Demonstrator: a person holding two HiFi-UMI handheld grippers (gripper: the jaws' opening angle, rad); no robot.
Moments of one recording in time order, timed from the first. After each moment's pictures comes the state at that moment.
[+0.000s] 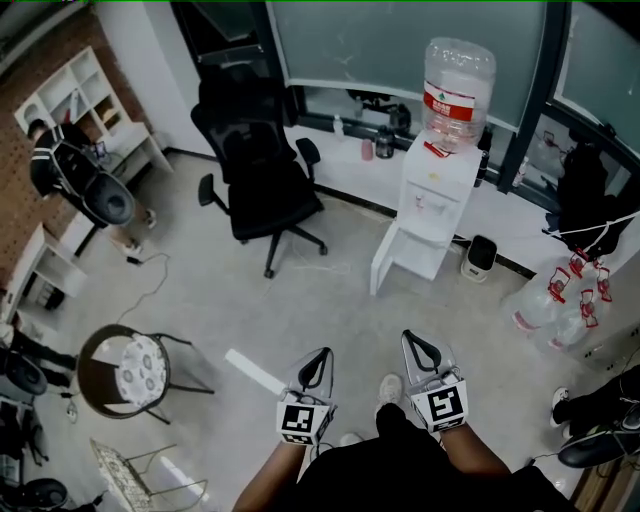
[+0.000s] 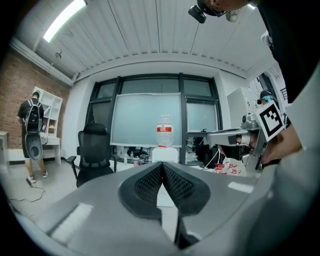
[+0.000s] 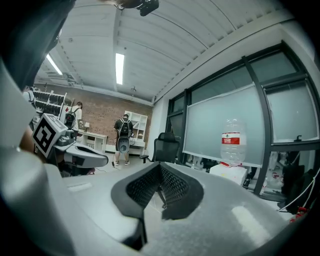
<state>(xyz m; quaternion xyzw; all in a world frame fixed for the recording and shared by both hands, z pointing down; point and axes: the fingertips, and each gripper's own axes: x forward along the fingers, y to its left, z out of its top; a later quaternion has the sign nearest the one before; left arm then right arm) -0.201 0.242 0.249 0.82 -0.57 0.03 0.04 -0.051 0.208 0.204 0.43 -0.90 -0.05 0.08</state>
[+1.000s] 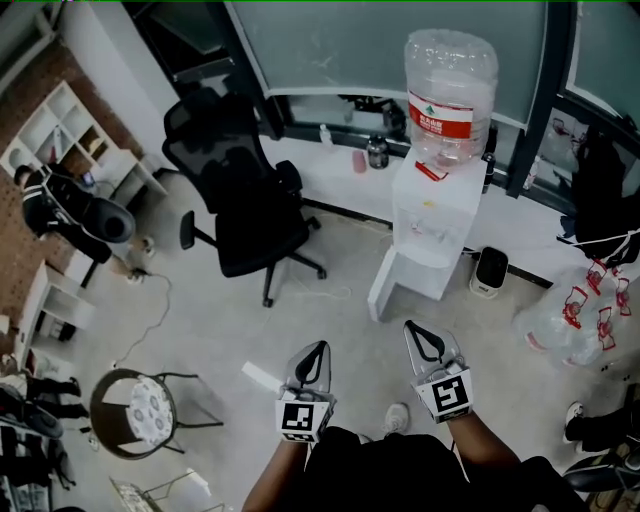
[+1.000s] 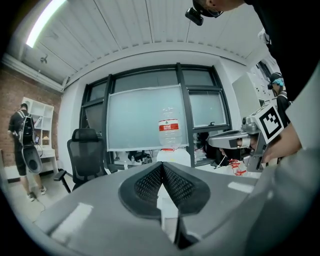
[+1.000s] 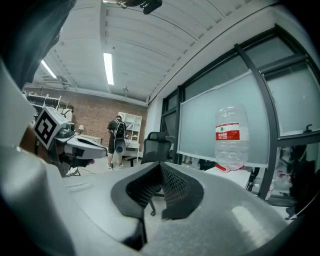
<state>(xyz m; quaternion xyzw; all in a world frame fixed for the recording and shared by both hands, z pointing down) -0.164 0.027 0.226 0.81 -0.58 0.06 0.00 -0.006 -0.009 0.201 0.42 -0.90 -0.06 0.07</state>
